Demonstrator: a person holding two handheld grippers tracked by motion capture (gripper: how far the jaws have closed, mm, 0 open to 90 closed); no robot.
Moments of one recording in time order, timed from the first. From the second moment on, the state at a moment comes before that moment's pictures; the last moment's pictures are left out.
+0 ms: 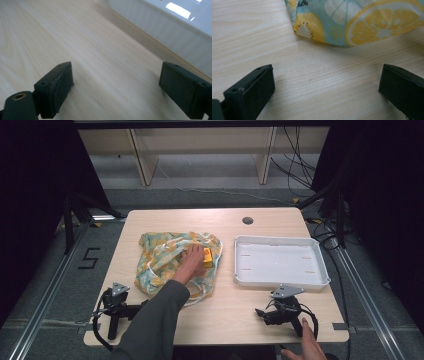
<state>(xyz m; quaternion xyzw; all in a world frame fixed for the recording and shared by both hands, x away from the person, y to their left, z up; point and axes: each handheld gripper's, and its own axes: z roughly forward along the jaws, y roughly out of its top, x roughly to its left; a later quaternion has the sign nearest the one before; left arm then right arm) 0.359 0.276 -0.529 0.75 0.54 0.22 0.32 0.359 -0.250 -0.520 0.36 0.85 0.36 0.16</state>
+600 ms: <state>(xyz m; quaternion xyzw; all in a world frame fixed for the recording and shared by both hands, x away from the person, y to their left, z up) 0.359 0.276 -0.529 0.75 0.54 0.22 0.32 0.359 -0.250 -0.520 0.36 0.85 0.36 0.16</state>
